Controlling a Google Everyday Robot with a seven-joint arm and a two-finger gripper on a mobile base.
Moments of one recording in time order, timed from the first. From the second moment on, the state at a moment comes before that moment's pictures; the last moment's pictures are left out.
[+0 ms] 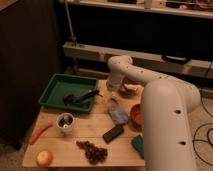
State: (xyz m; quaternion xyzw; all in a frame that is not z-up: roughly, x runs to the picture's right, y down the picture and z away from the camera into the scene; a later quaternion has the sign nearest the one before) arm 0.031 0.047 0.912 -0.38 0.01 0.30 0.87
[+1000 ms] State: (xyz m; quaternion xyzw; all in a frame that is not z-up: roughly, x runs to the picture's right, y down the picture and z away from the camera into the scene) arm 0.051 0.075 0.950 -0.40 0.04 0.29 0.87
